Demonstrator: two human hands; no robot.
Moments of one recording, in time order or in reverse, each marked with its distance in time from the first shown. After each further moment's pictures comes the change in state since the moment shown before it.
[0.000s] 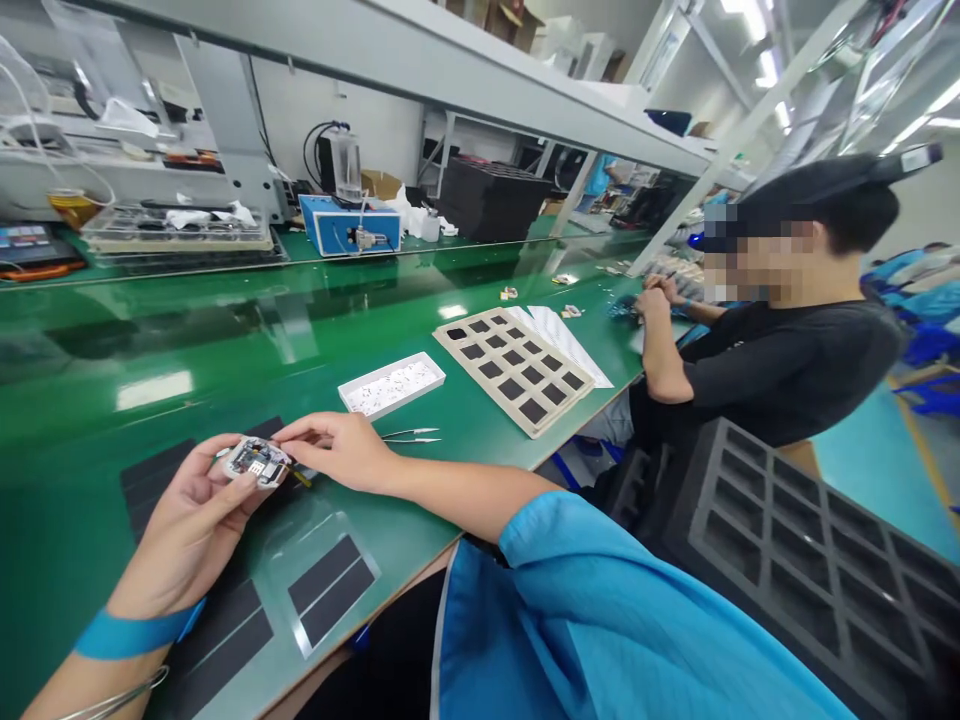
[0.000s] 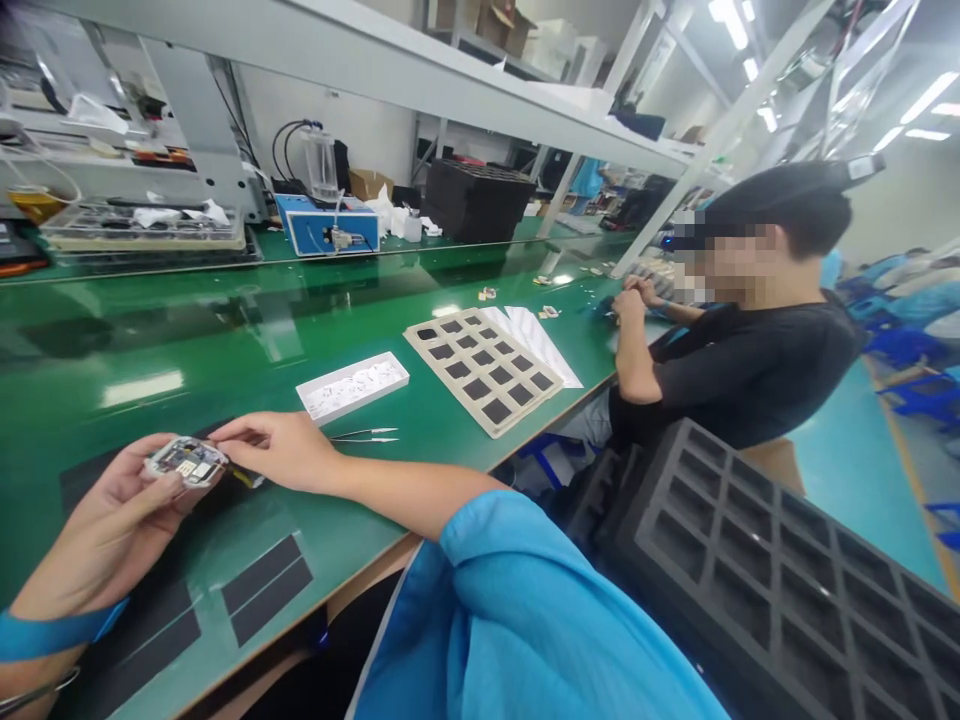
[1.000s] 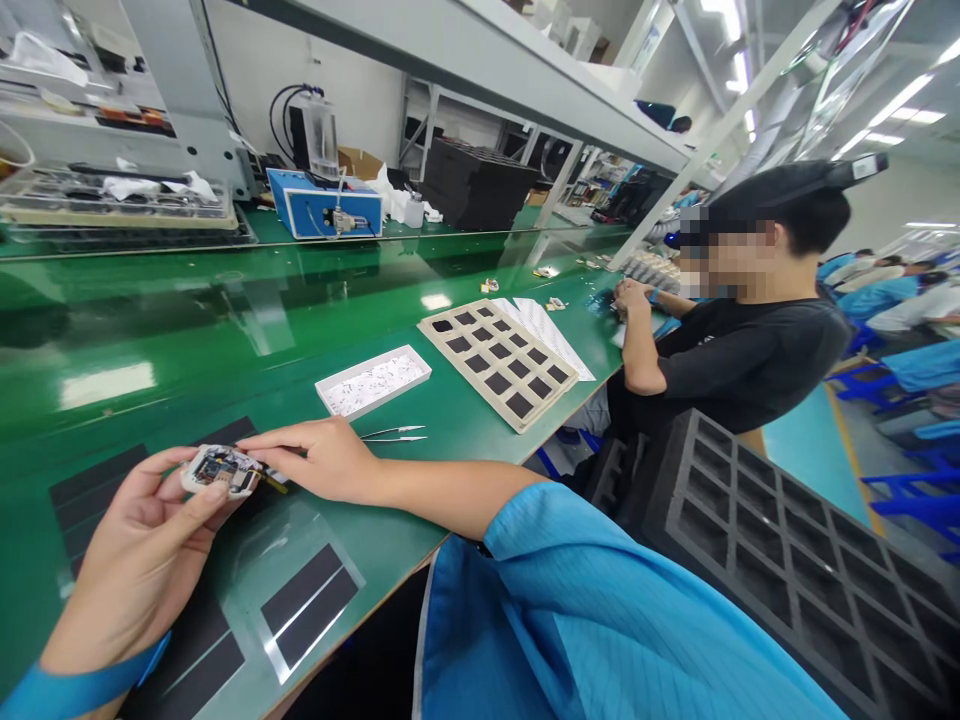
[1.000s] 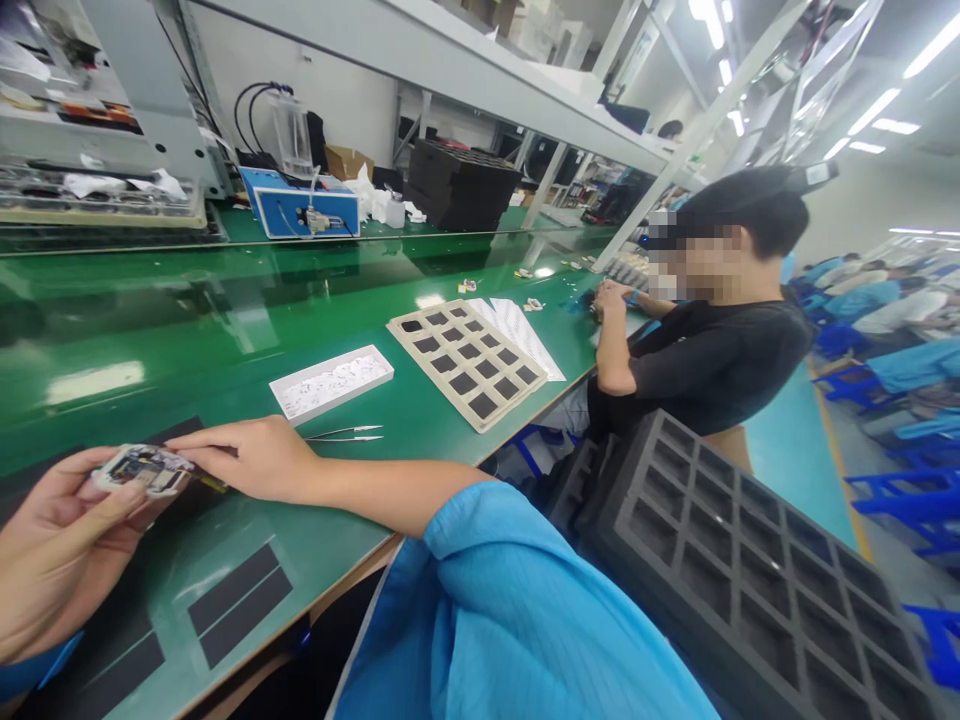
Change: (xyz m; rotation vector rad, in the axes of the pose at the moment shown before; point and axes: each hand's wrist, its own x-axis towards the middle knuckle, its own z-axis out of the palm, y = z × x) left_hand -0.006 0.001 0.008 0.041 0.047 -0.001; right_hand -0.002 0.000 -0.002 -0.367 -0.023 -0.115
